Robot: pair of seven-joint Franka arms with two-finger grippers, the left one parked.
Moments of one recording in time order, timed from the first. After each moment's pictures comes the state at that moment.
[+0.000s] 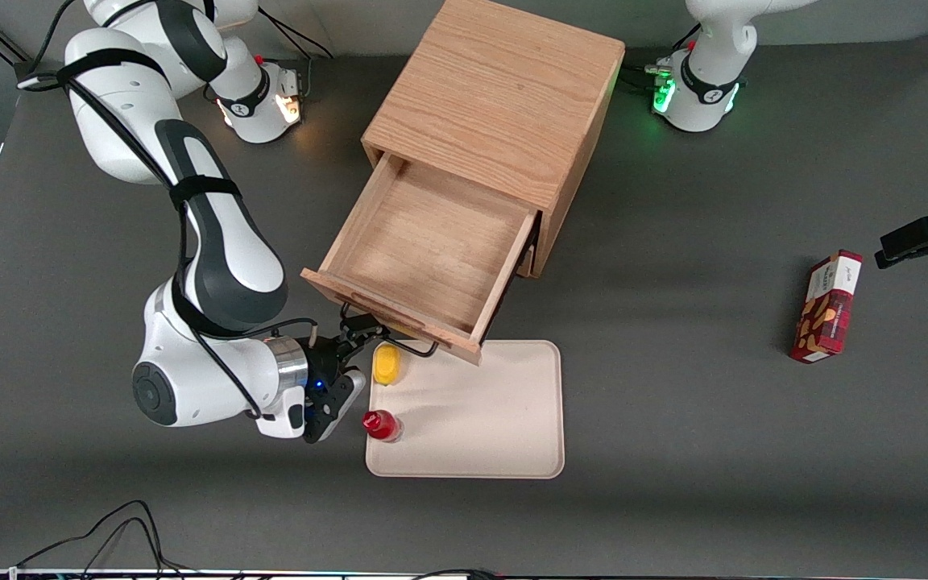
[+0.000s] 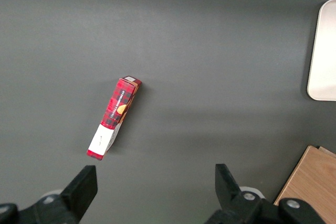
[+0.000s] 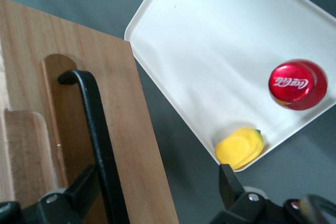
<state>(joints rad) 0.20 0.87 0.20 -0.94 0.41 1.65 -0.46</state>
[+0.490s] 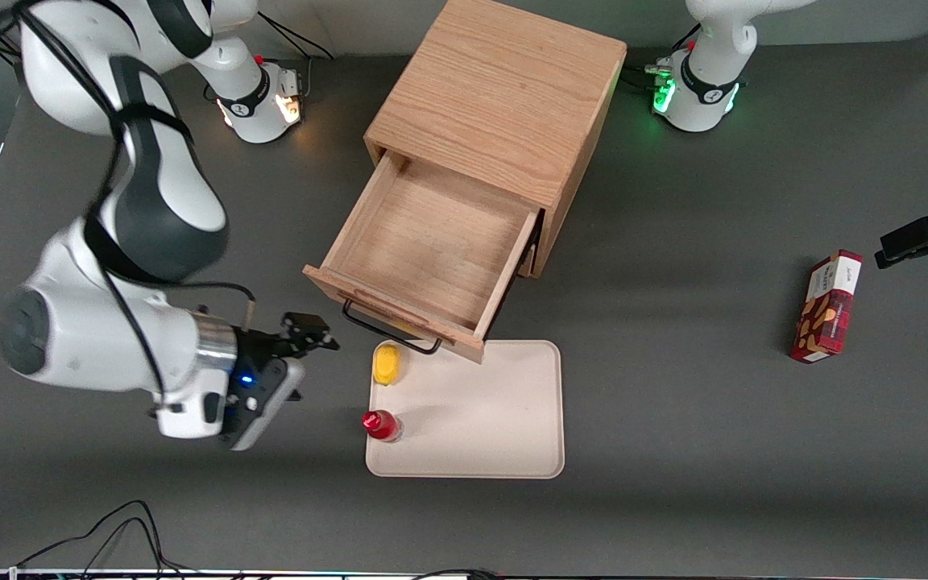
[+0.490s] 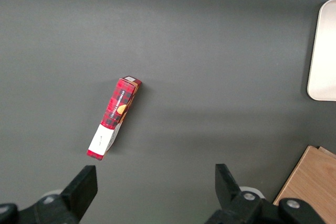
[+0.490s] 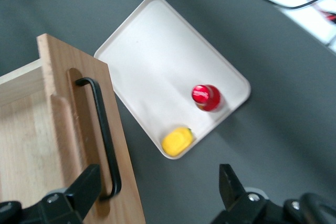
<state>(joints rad) 0.19 0.69 0.13 -0.87 0.26 1.62 -0.49</state>
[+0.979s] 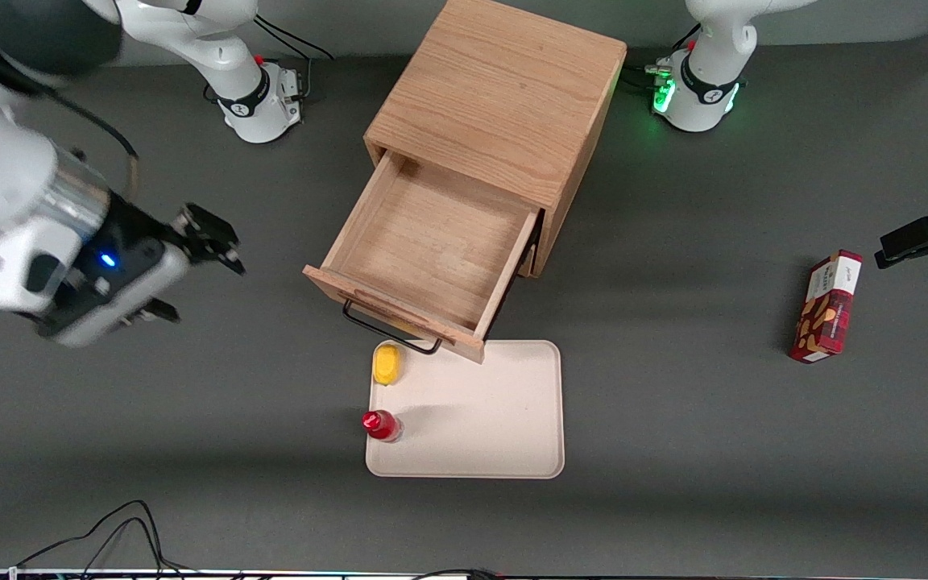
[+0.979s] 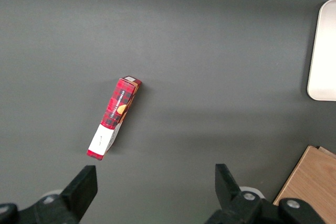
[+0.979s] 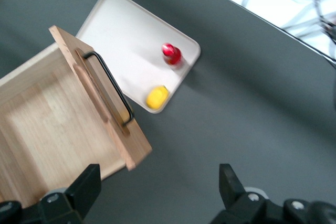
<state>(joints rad) 0.20 0.38 0.12 -0.93 0.07 1.42 -0.20</state>
